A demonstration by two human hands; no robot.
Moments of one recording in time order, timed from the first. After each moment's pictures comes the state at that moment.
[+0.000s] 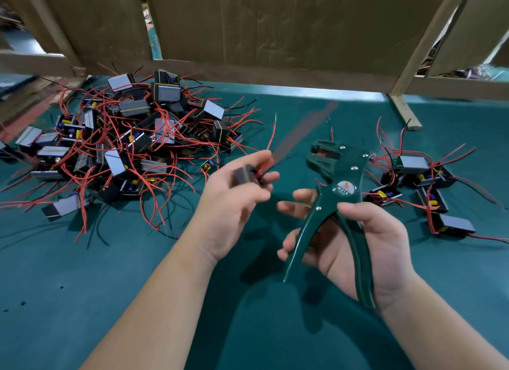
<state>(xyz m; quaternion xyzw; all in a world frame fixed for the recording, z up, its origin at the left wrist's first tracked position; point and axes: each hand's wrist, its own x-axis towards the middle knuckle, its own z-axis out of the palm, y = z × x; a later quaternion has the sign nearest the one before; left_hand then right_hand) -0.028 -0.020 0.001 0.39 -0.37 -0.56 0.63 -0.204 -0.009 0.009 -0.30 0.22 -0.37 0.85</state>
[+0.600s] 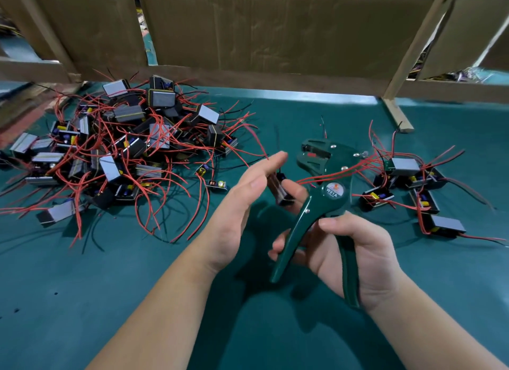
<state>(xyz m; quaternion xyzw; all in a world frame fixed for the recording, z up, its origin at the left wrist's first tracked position) -0.039 -0.008 -0.003 0.27 -0.46 -0.65 0.54 -0.201 -0.010 0.005 -0.34 0.20 -0.39 0.83</state>
